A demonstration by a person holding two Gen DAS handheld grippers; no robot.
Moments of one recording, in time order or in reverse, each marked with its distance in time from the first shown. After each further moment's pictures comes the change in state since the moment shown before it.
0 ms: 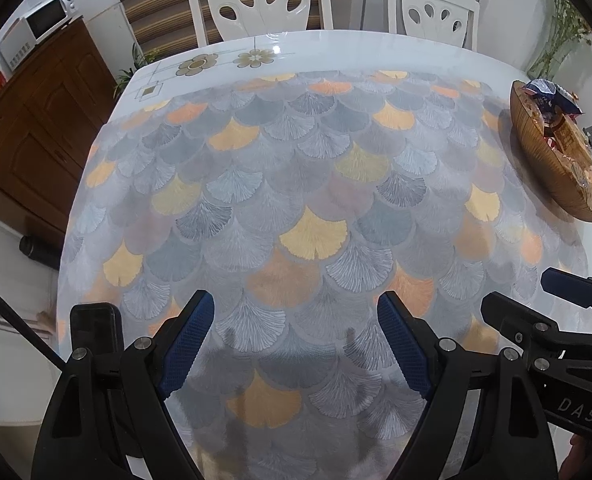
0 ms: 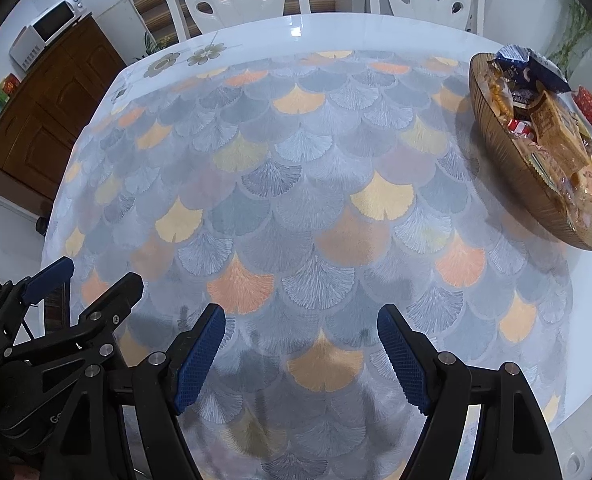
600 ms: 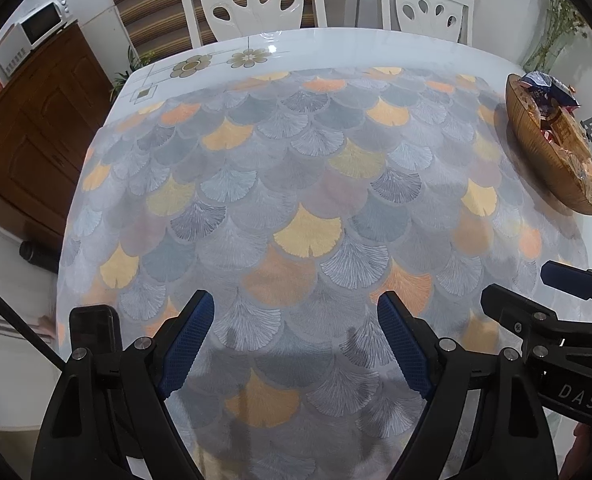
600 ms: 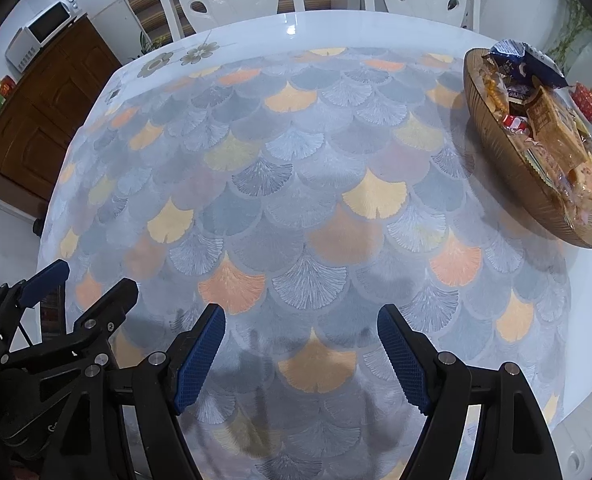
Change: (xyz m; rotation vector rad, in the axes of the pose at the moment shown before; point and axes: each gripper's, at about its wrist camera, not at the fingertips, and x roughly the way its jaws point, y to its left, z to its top) left arm 0.002 -0.004 0.000 0.018 0.004 -0.003; right arm 0.003 -0.009 0.001 0.001 0.010 -0.005
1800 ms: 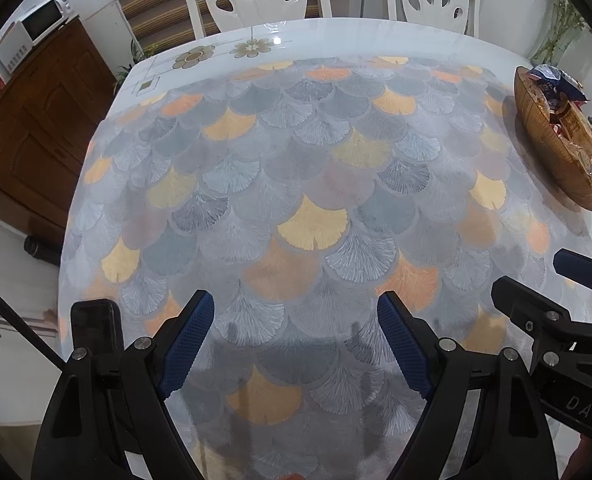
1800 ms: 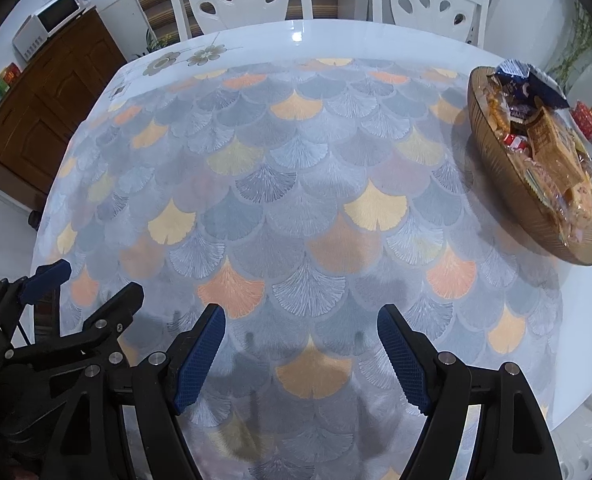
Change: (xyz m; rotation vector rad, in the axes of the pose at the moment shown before) left arm 0.008 0.002 0.002 0.007 0.030 0.023; right arm -0.004 0.005 0.003 -0.053 -0.029 -0.031
